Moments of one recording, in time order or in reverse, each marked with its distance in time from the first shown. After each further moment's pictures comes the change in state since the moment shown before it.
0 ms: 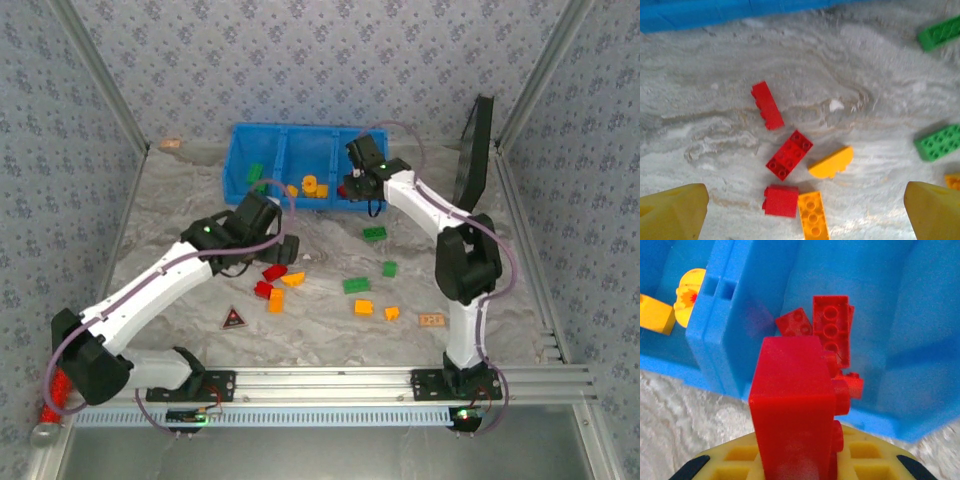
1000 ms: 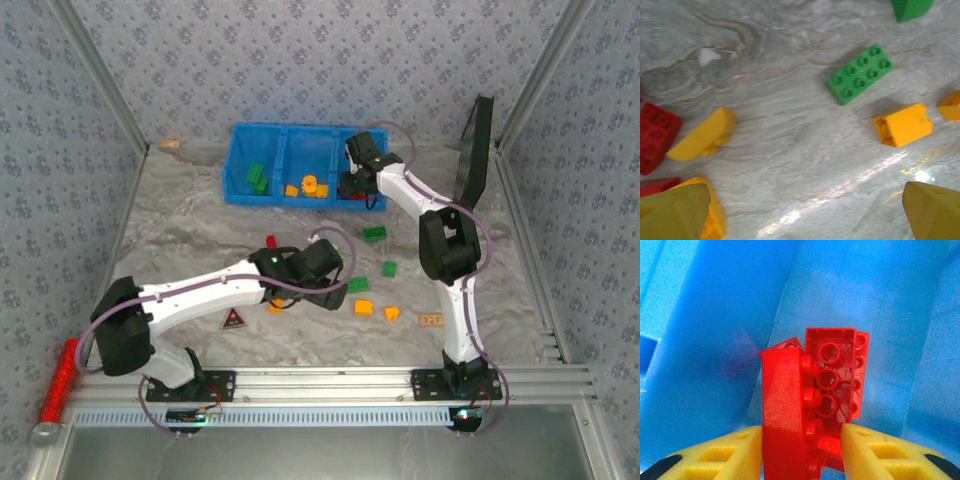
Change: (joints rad) left arm -0.352 0.237 -0.009 0.140 0.020 -0.160; right arm -0.053 0.204 0.164 0.013 -0.066 -0.079
